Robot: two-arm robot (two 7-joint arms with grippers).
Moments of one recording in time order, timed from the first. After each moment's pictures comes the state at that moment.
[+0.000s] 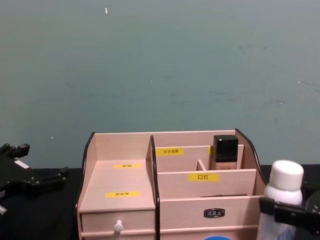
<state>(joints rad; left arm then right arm) -0.20 0.60 0.45 -1.41 -0.25 -0.12 0.03 0.08 0.55 -0.32 -1.60 0.40 0.11 0.47</state>
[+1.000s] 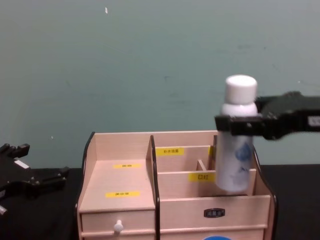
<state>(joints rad) -0.20 0.60 0.45 -1.41 -0.25 -0.12 0.03 0.33 0.58 -0.42 -1.69 0.39 0.24 0.52</state>
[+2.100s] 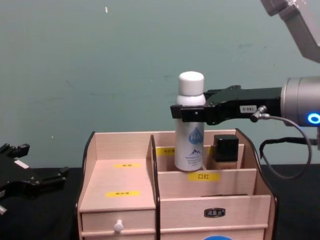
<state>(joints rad) -0.20 0.60 0.45 -1.41 -0.25 -0.12 0.03 0.60 0.38 -0.56 -1.33 0.33 0.16 0.55</state>
